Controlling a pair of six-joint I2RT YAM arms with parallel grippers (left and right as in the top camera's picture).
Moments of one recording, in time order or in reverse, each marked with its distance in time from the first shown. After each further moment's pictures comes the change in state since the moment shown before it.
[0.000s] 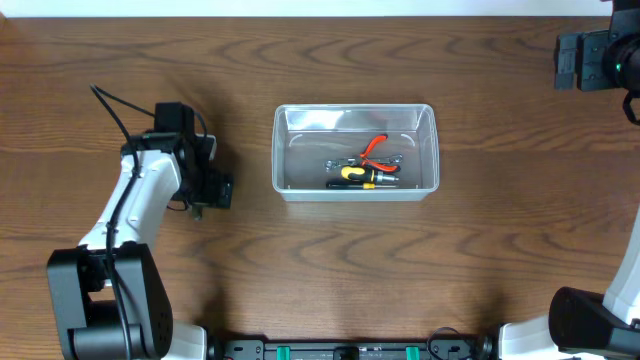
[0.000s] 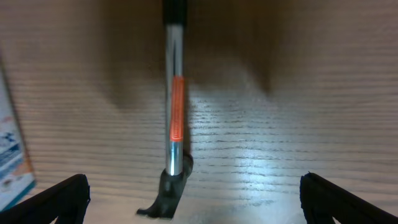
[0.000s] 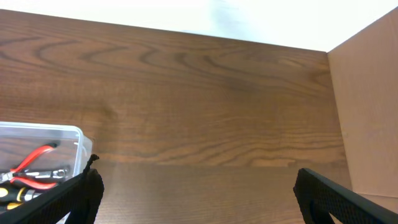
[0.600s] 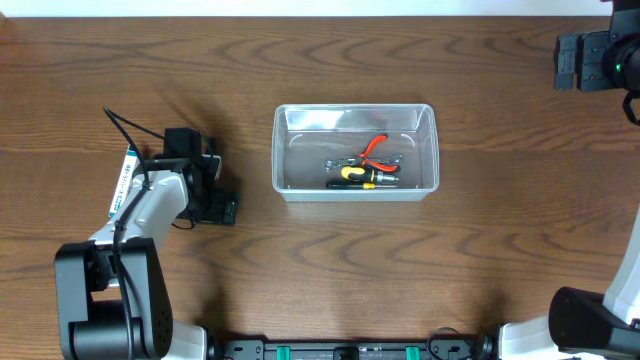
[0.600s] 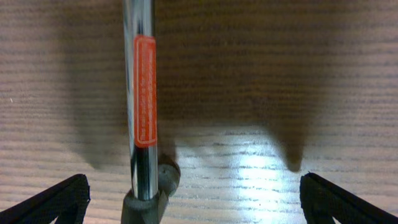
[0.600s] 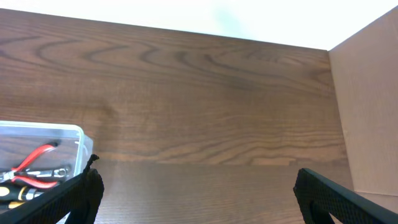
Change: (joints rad) left arm 0.000 0.000 -0.160 0.161 0.000 -0.001; right arm 0.000 0.000 0.000 -0.006 0.000 0.003
